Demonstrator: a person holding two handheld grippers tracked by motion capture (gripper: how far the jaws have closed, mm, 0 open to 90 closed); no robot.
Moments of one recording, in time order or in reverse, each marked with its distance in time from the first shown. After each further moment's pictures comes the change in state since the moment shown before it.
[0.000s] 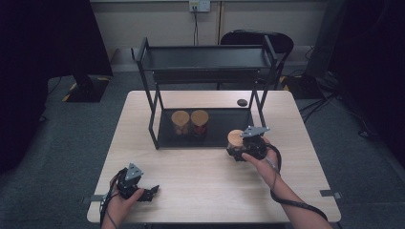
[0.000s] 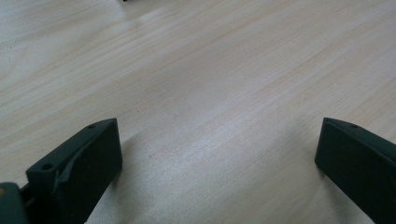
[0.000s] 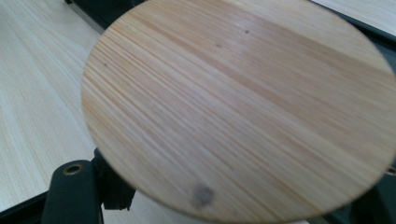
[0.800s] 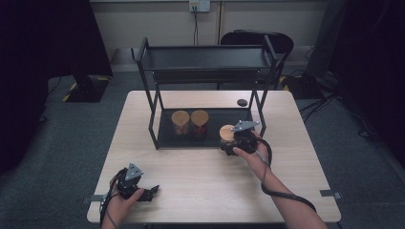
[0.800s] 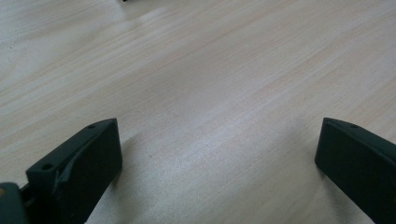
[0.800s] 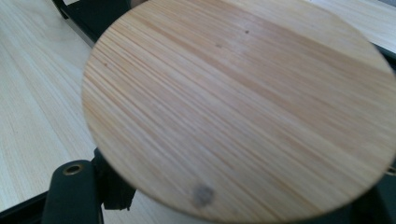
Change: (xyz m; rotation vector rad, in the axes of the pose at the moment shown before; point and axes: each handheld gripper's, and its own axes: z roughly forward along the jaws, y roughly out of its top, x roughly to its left) left arm 0.000 0.000 0.000 0.000 -0.001 0.001; right arm 0.004 0.023 0.024 0.001 0.005 -0.014
